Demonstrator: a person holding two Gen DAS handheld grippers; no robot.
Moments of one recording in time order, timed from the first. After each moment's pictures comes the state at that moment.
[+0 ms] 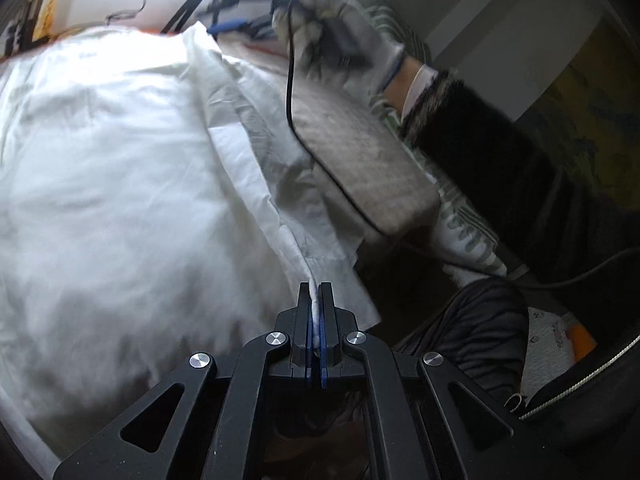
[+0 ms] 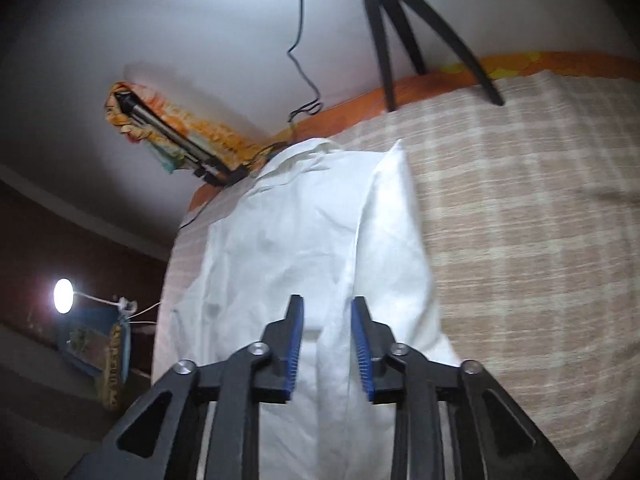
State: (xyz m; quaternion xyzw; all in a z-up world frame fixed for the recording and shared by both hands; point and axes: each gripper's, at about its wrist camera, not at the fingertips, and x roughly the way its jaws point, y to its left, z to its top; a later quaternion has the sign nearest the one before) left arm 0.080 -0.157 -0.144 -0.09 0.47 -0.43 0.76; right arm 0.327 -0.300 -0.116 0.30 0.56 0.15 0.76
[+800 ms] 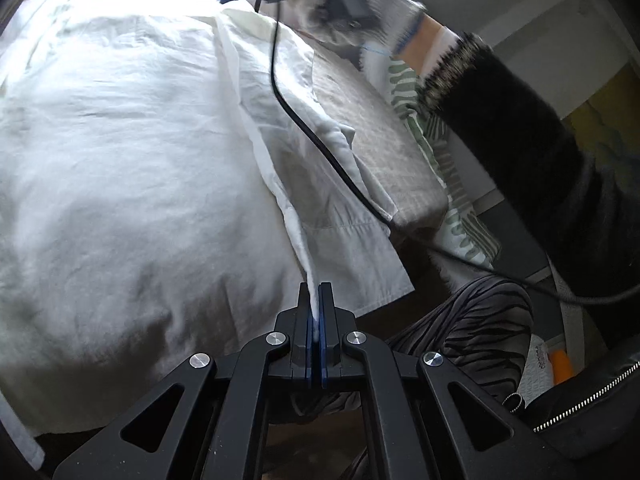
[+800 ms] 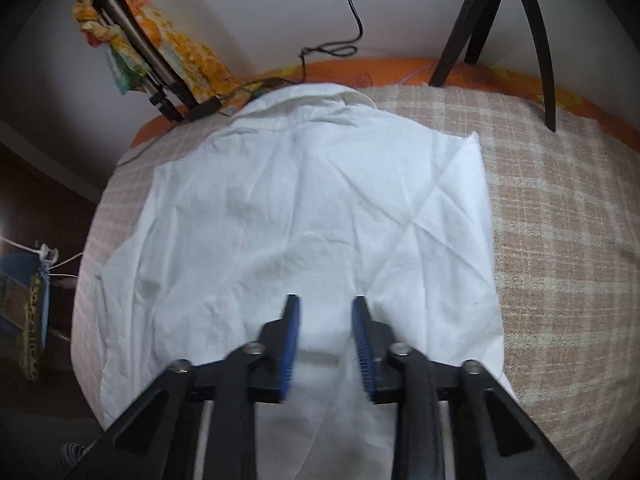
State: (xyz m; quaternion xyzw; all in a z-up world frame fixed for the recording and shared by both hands) left arm 0.079 -0.134 -0.186 -0.15 0.50 -0.41 0.75; right arm 0.360 -0.216 -0.144 0.13 0.62 0.09 0.76
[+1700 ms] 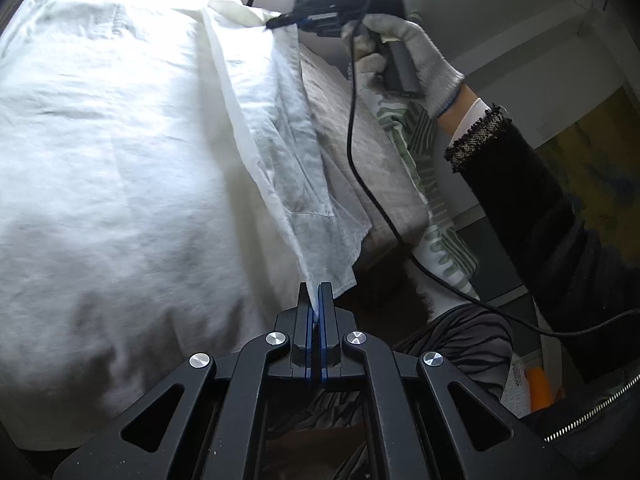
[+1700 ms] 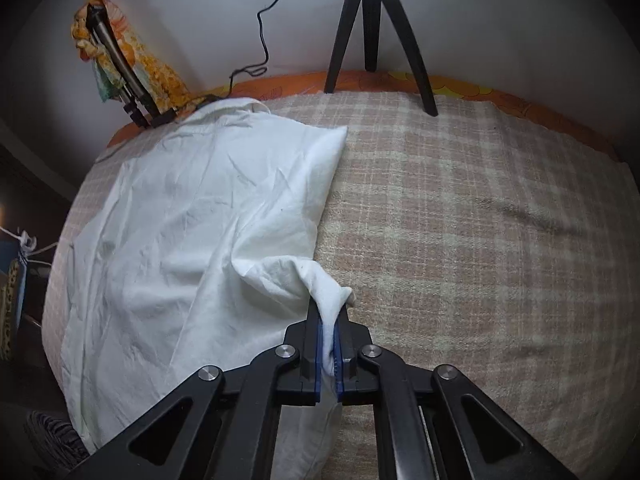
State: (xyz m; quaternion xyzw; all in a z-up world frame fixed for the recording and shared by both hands) left arm 0.083 -0.153 -0.189 -0.19 0.50 -0.43 0.73; right arm 0.304 -0.305 -0.127 0.07 0.63 0.04 0.78
